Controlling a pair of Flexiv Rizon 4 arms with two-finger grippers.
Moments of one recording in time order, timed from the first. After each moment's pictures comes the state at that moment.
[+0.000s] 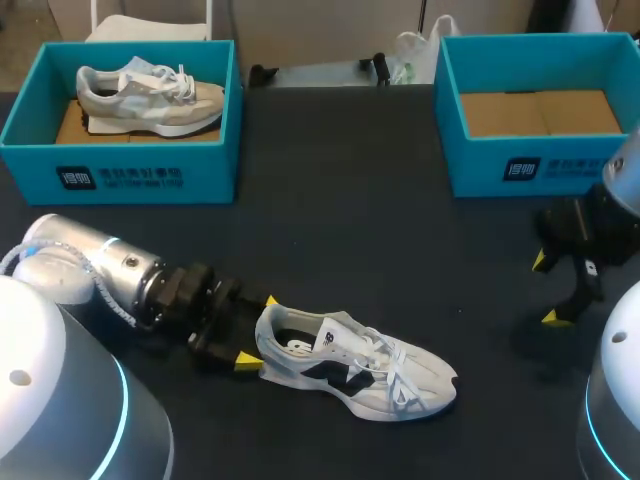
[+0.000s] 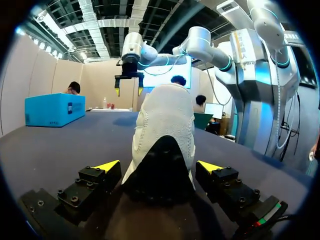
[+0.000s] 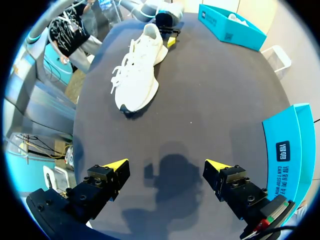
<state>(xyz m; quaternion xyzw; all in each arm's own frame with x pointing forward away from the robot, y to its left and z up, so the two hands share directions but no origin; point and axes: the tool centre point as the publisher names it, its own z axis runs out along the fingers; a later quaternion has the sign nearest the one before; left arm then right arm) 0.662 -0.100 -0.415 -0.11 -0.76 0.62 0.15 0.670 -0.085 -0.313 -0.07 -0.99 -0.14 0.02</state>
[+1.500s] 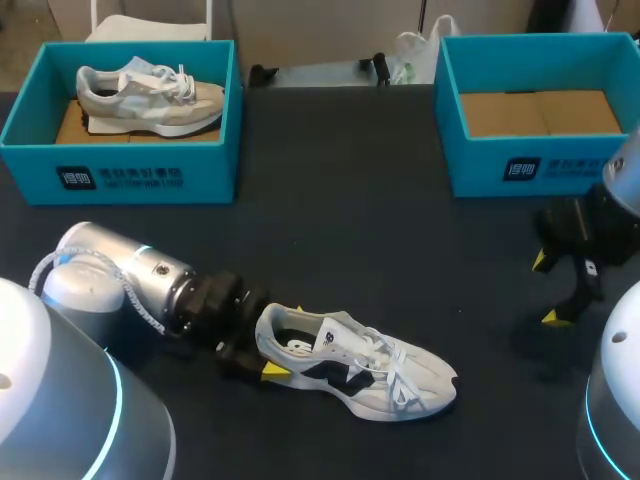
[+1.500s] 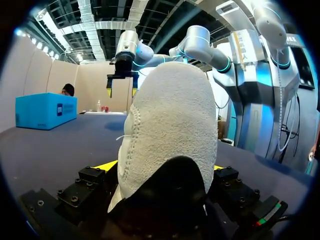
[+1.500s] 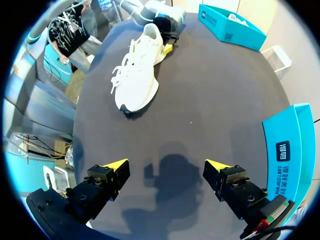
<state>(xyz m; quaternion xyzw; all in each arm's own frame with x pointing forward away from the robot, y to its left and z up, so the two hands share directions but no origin) 0.644 -0.140 -0.418 -0.12 -0.74 0.63 0.17 0.670 -0.085 -0.313 -0.07 -0.99 -0.14 0.02</state>
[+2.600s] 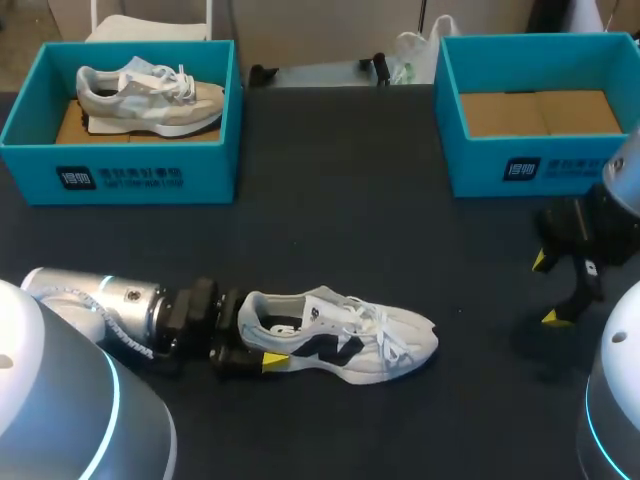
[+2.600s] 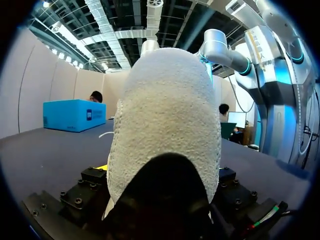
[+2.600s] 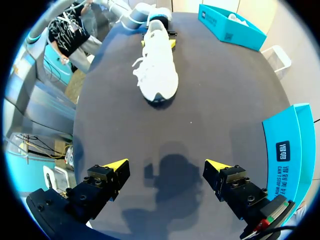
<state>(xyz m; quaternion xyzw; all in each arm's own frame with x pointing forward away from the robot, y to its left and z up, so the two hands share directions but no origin) 0.669 -0.126 -0.415 -0.02 -0.74 0.67 0.07 0.670 -0.085 -0.313 -0.07 -0.99 -0.14 0.02</state>
